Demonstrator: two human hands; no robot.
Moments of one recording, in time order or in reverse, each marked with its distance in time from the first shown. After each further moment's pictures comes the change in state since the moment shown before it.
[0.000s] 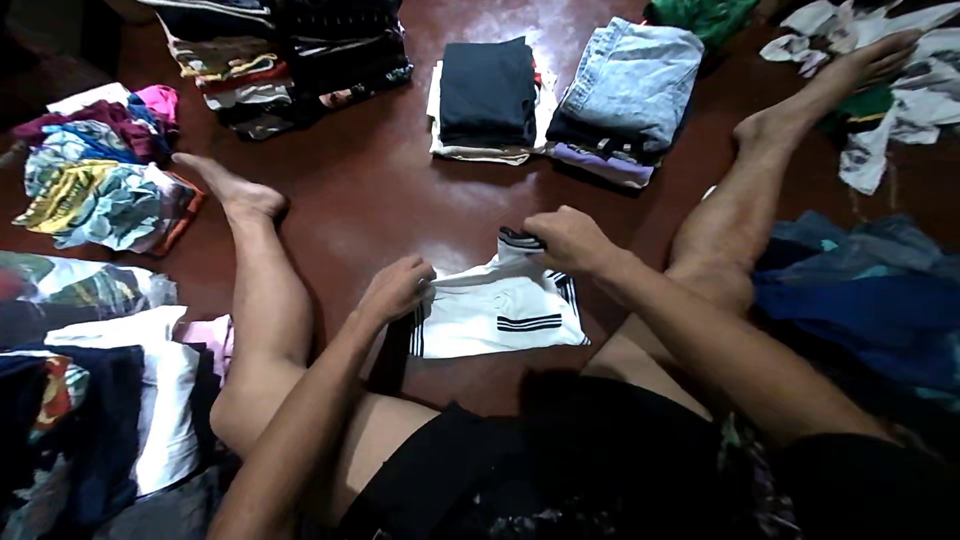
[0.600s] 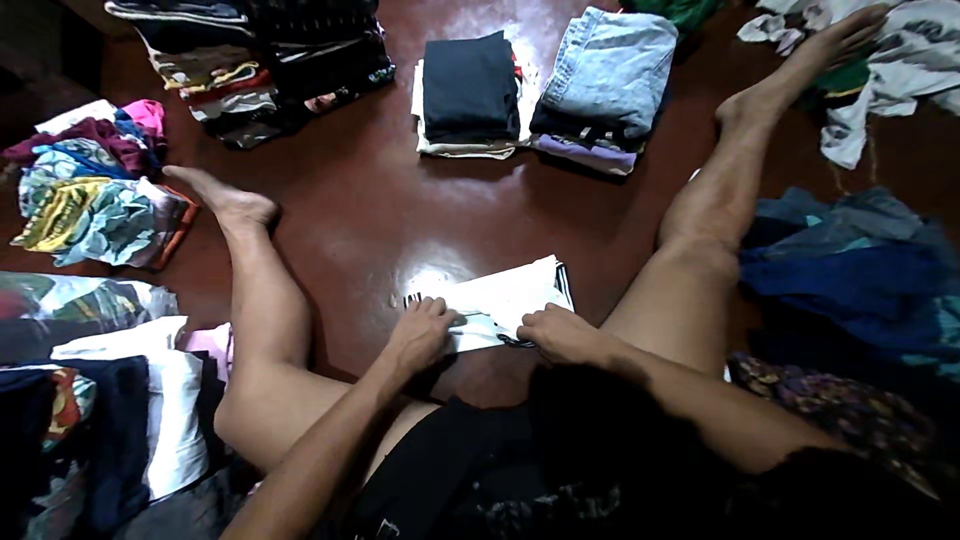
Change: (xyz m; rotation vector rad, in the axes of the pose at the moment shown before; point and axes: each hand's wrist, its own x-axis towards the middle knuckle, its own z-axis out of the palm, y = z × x) left_hand -0.034 0.074 0.035 0.131 -0.321 -0.018; right_hand -0.110 -0.055 0.100 0.060 -0.508 -0.081
